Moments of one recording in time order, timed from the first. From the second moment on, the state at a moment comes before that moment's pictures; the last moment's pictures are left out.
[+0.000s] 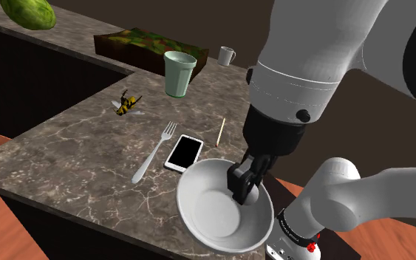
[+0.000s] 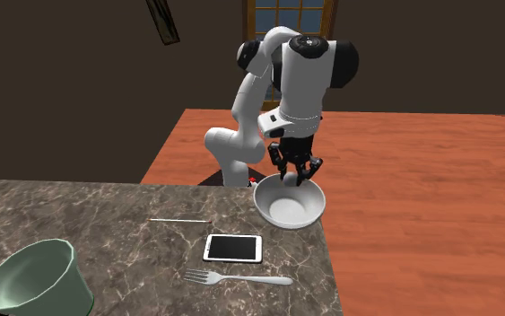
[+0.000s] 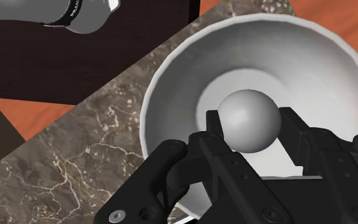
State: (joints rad) arm 0.23 -0.77 0.63 -2.18 0.45 1.40 0.61
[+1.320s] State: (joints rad) arm 0.22 -0.76 0.63 -2.16 0.44 1.39 0.61
